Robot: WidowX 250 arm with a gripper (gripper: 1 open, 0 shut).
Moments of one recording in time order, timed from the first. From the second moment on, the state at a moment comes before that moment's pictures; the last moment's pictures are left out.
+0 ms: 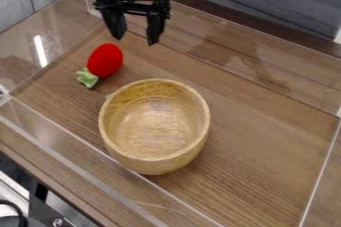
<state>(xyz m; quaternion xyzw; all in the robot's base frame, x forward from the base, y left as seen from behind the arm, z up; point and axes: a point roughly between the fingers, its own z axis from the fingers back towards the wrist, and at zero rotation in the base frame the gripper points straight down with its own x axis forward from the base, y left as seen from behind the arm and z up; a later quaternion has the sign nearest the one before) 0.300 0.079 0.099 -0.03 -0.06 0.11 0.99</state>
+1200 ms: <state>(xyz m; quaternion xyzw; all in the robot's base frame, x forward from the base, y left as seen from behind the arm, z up) 0.309 0.054 0.081 -0.02 -0.07 0.06 1.00</state>
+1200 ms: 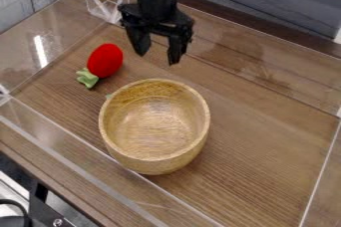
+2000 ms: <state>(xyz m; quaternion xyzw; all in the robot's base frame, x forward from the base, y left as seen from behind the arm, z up) 0.314 0.046 0.082 -0.02 -0.07 0.03 1.00</state>
